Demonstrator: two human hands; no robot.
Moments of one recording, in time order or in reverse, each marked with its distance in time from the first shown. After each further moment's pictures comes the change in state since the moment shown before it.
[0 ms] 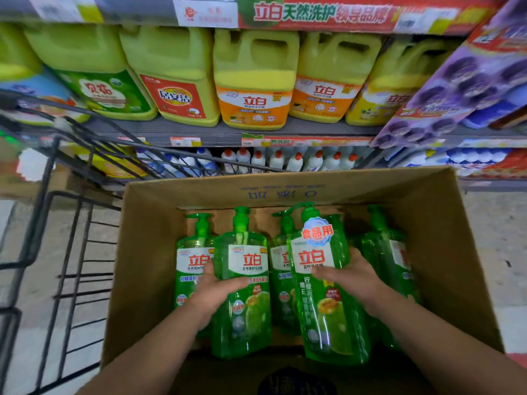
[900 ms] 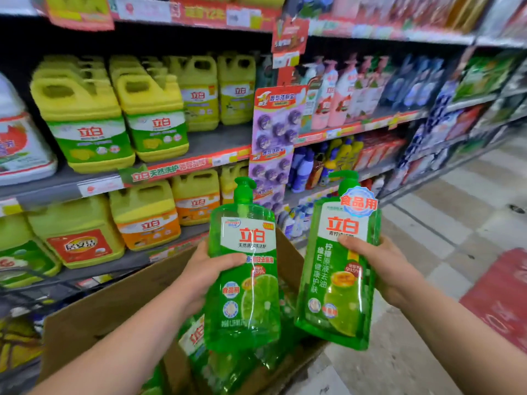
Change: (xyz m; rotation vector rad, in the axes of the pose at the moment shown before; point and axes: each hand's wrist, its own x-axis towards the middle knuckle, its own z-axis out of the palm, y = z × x) left_hand -0.220 0.127 0.079 0.036 -0.477 0.602; right_hand -0.251 0.058 -0.135 0.777 0.475 -0.536
